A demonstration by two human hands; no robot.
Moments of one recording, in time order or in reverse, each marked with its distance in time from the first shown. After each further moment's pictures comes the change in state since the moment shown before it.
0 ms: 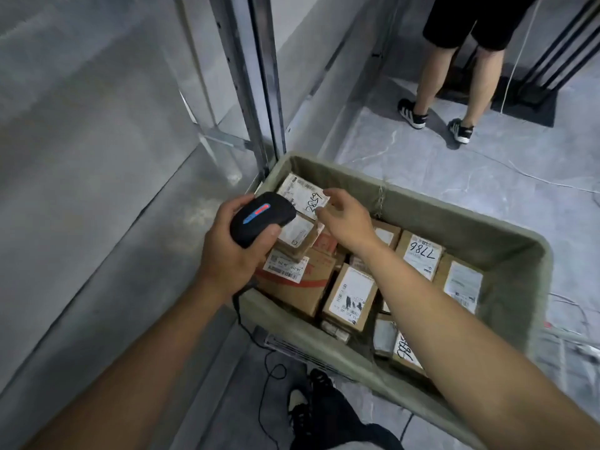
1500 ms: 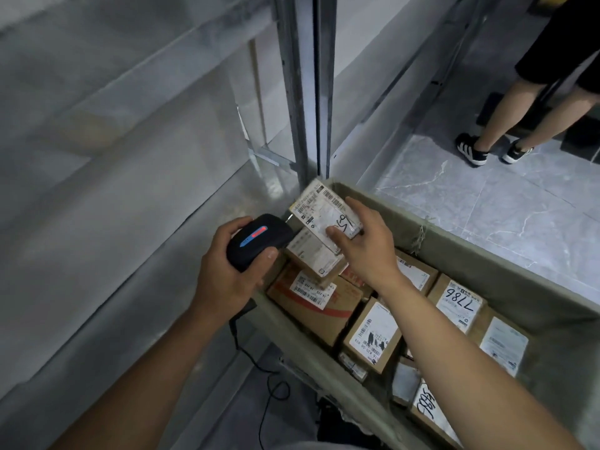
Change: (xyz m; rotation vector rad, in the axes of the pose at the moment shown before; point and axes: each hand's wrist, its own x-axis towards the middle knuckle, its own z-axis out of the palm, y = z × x) left_hand -0.011 0.008 -0.040 -0.011 0.141 -0.078; right_hand 0.005 -0.033 0.006 0.054 0.047 -0.265
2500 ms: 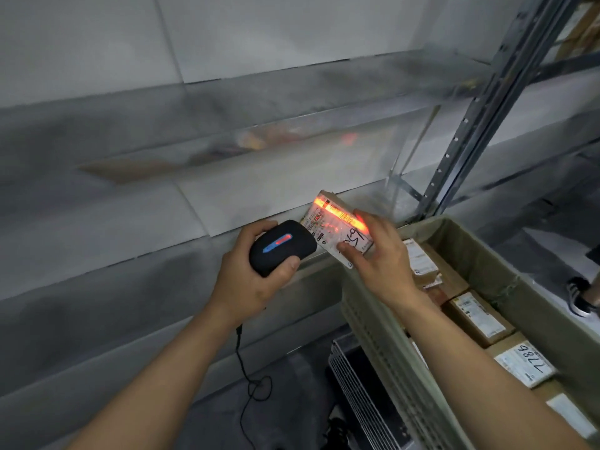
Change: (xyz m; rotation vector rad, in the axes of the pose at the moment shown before) left_hand -0.278 0.030 -0.158 -0.004 0.470 0.135; right_hand -0.198 -0.167 0.071 -0.091 -0.252 -0.662
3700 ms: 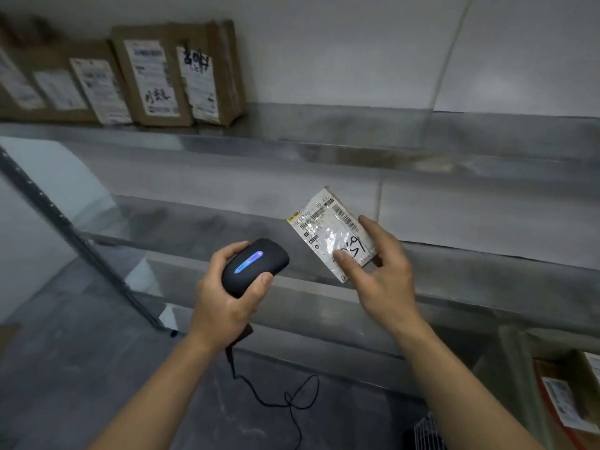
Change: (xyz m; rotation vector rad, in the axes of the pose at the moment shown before) left_hand -0.221 0.042 -0.166 0.092 0.797 -0.205; right_hand -0.063 -0.220 0.090 0.632 -0.397 -0.258
